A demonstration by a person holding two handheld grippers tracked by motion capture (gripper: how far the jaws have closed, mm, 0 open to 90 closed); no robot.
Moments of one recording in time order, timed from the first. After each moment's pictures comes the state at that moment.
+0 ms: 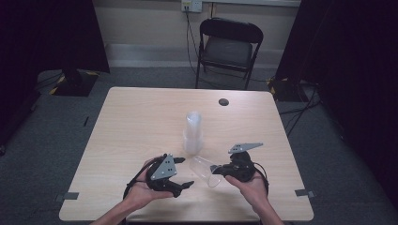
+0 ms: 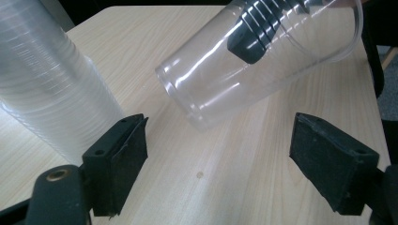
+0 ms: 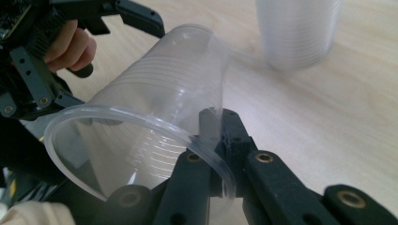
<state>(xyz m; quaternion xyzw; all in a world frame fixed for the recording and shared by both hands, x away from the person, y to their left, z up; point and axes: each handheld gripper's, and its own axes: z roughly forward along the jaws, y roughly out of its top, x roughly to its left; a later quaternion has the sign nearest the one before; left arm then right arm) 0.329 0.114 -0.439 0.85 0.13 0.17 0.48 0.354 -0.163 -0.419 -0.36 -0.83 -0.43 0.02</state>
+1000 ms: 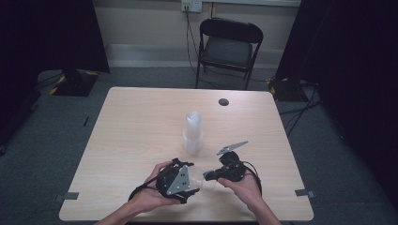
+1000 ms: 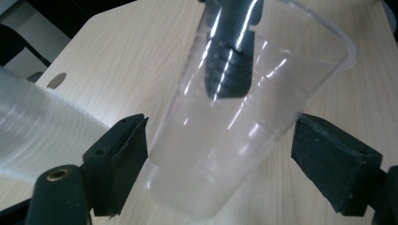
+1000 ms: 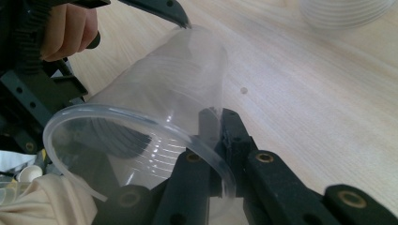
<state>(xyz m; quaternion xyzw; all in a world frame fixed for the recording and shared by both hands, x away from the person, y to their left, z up) 0.314 0.080 -0.448 0.88 0.03 0.23 0.42 0.363 -0.140 -0.432 -0.36 -0.85 -0.37 0.08</state>
